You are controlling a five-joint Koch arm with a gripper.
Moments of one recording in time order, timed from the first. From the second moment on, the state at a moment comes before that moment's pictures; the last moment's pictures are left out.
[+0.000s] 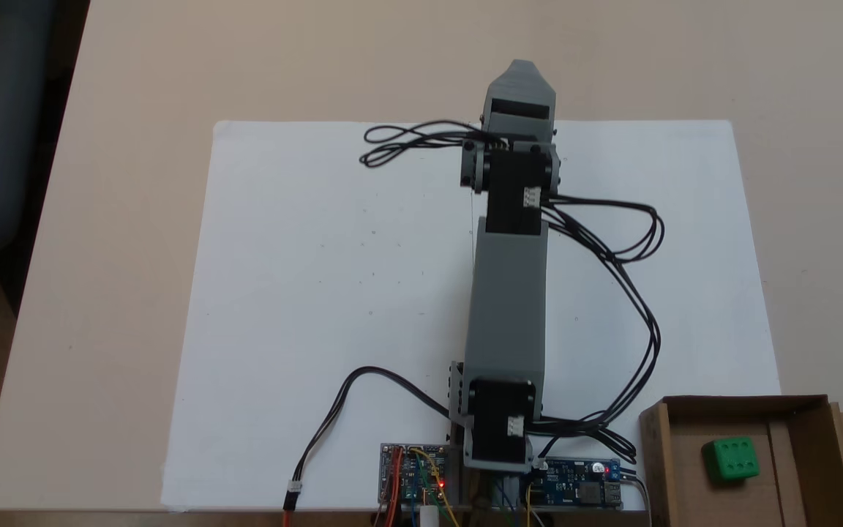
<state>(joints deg) 2.9 111.5 83.9 45.8 4.6</state>
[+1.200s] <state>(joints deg) 2.3 129.3 156.8 -13.3 -0.1</state>
